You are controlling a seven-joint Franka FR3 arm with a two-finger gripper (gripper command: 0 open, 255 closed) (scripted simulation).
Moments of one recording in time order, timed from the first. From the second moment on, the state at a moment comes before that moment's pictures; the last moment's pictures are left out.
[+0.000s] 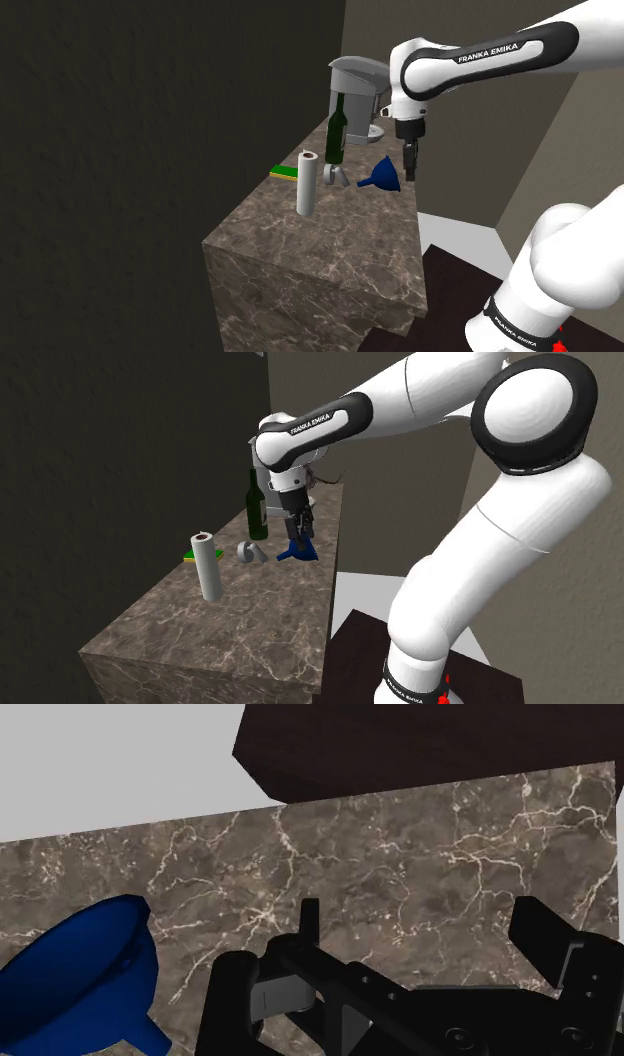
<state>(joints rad) -0.01 -0.43 -0.13 -2.35 -0.13 1.65 -0.42</state>
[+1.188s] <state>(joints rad) -0.04 0.26 -0.20 -1.88 -0.32 1.85 -0.79</state>
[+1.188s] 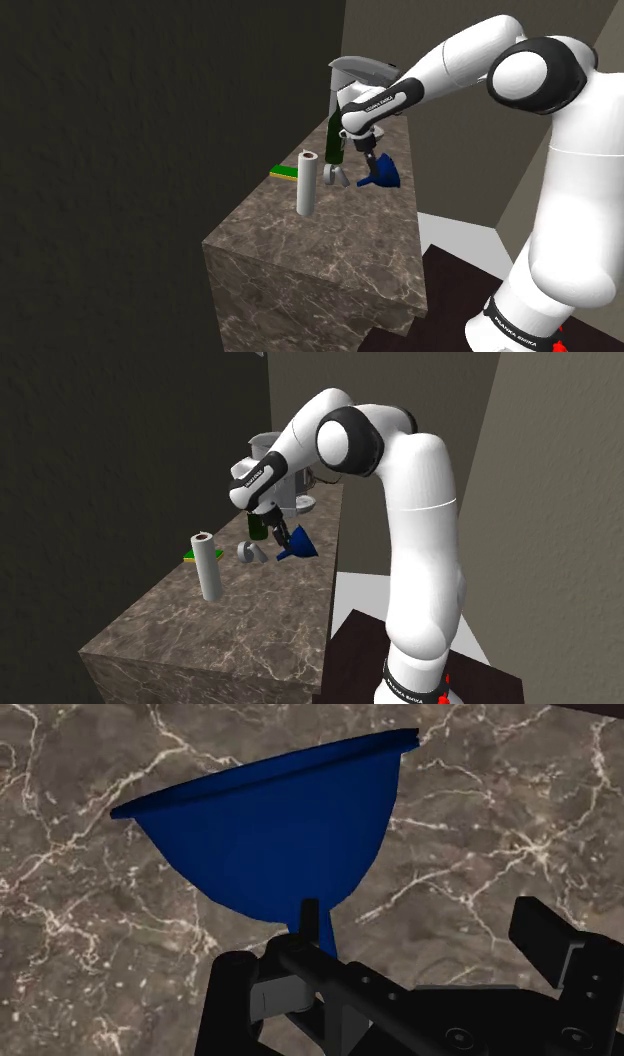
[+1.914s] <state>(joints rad) -0.06 0.46 -0.20 -1.78 -0.35 1.93 -0.83</state>
